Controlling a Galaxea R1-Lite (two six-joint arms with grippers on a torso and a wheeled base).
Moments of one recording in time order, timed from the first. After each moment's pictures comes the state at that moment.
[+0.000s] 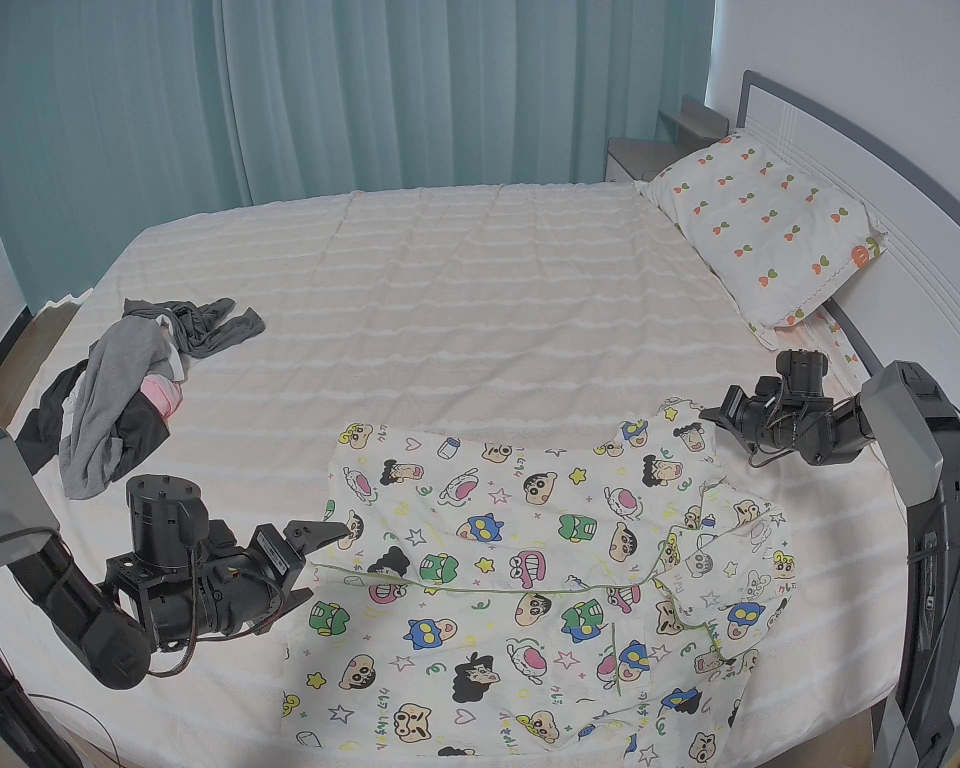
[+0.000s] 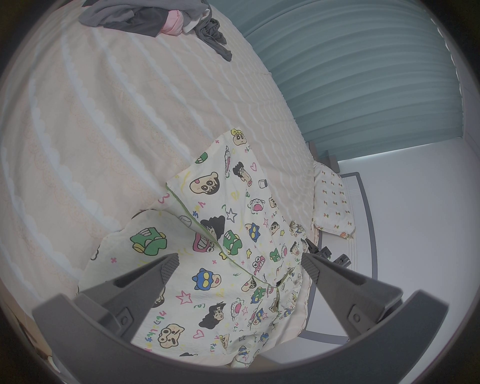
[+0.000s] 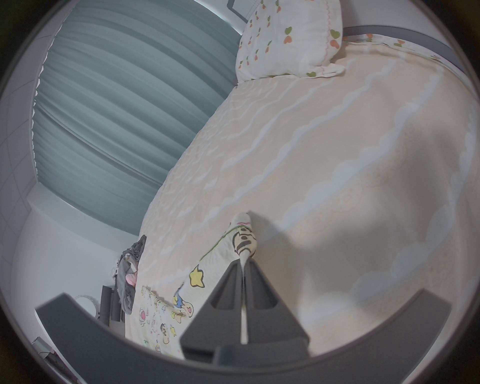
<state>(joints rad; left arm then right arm) -0.29 1.83 -0.29 -1.02 -0.24 -1.08 -0.07 2.53 -1.61 -0.46 0.46 0.61</state>
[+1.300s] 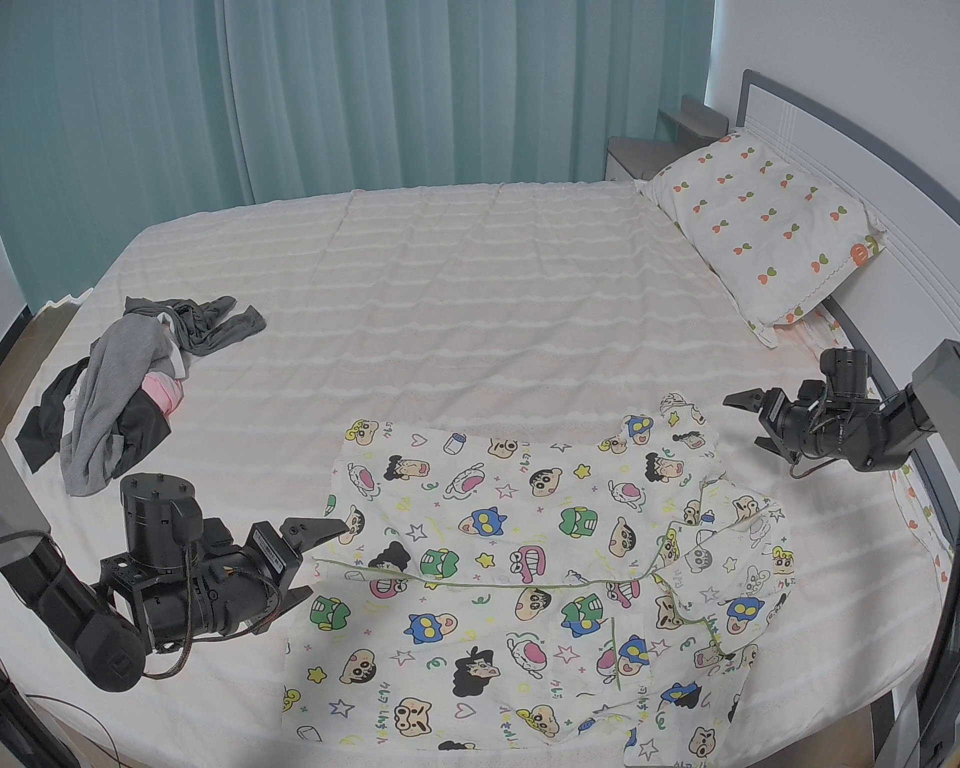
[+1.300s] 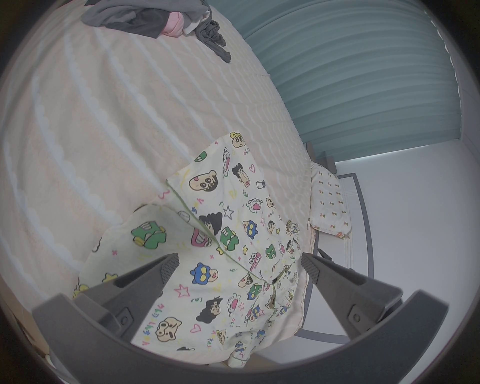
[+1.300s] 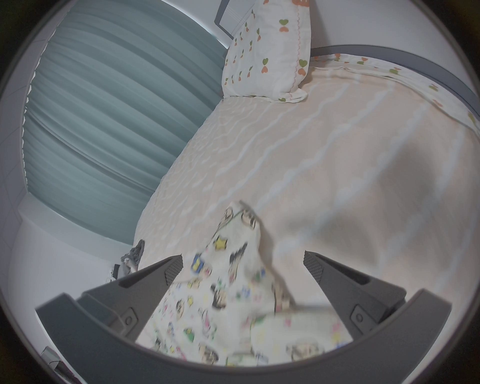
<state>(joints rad) -0.30 1.79 -0.28 -1.02 -0.24 -1.10 -0.12 2.20 -1.14 -0.55 0.44 0.62</state>
